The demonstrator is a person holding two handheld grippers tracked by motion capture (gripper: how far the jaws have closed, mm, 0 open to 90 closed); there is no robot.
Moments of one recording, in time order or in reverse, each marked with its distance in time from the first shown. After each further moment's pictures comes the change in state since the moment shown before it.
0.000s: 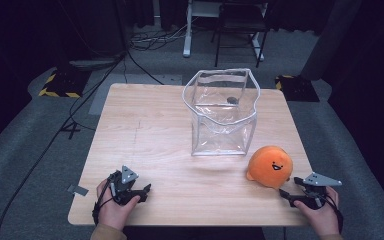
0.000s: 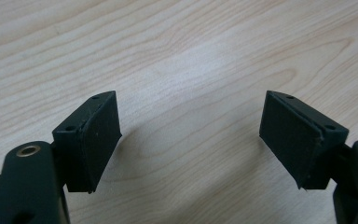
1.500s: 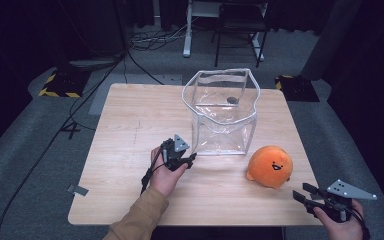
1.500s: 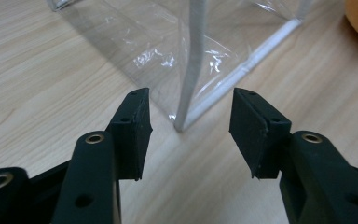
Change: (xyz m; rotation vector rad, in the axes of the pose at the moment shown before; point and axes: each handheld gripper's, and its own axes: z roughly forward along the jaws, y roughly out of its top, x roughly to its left) left arm -0.066 0.129 0.080 -0.140 -0.136 0.150; right arm 0.030 0.017 -0.078 -0.127 0.022 0.087
